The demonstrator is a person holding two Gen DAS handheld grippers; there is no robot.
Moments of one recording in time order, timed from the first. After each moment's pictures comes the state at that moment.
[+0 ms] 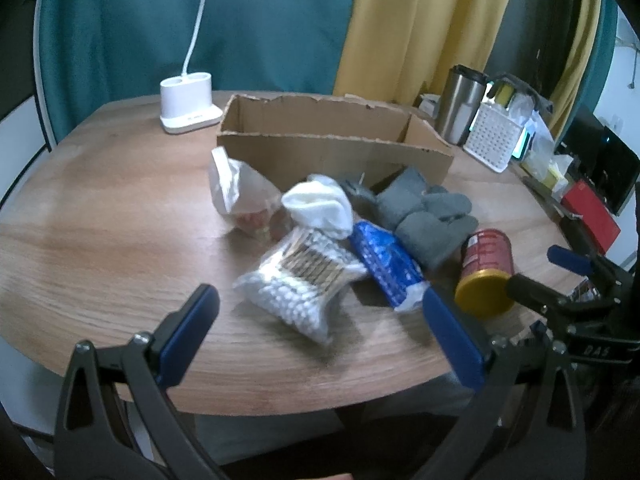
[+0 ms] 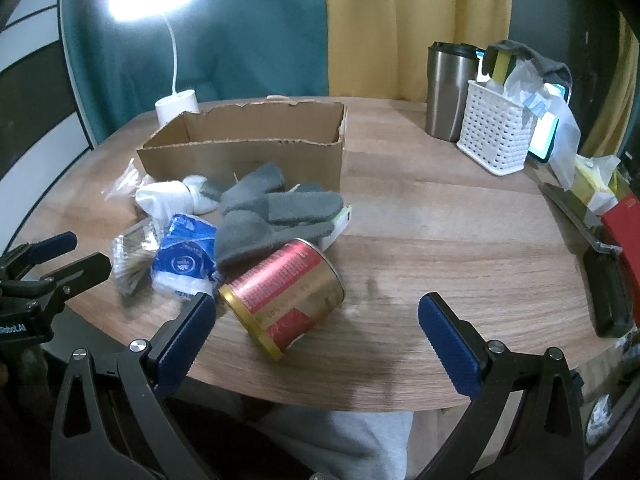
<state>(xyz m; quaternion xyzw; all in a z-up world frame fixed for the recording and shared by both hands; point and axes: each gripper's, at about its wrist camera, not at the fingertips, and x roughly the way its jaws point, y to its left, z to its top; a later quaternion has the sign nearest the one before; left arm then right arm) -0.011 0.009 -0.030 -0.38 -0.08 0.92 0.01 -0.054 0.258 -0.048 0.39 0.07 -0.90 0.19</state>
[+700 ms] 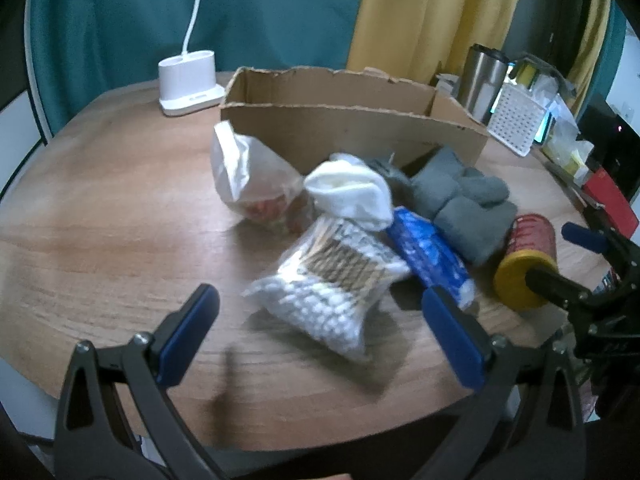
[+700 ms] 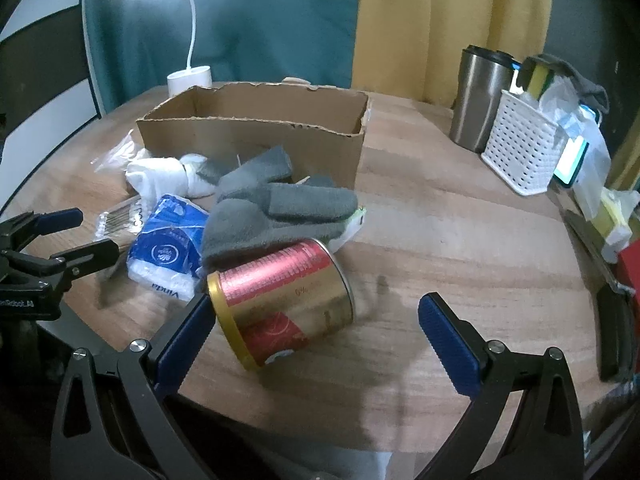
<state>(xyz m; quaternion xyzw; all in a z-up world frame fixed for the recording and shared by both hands) -0.037 -0.003 -0.057 -0.41 -0.07 0.91 -0.01 -0.079 0.245 -0.064 0.38 0.12 -0.89 0.22</state>
